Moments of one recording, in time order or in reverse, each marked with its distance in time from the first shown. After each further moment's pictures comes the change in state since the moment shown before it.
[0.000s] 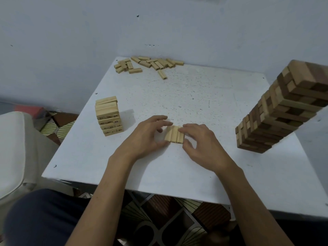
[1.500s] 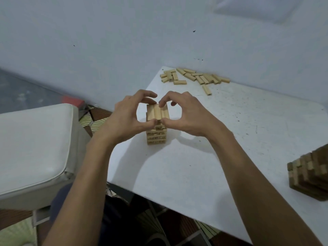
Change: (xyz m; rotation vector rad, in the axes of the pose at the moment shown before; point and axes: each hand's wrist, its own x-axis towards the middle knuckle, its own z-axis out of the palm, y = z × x) left_hand -0.042 -0.053 -0.139 -0.015 0.275 -0.257; right_hand 0.142 -0.133 0.007 0.168 -0.234 -0.305
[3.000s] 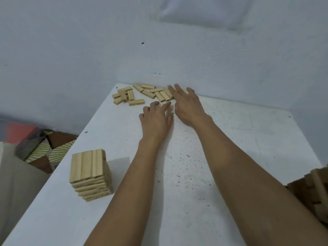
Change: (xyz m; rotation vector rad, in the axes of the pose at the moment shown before) left_hand 0.198 0.045 0.204 0.260 0.147 -0.064; right_hand 0.085 0.211 -0.067 -0.536 0.092 0.372
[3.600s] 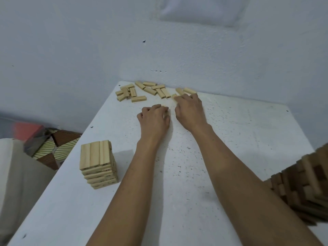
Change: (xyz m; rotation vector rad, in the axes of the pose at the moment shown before) left_hand -0.023 0.000 -0.019 0.001 -0.026 -0.013; right_hand -0.031 -0.006 0.020 -0.012 0.272 0.020
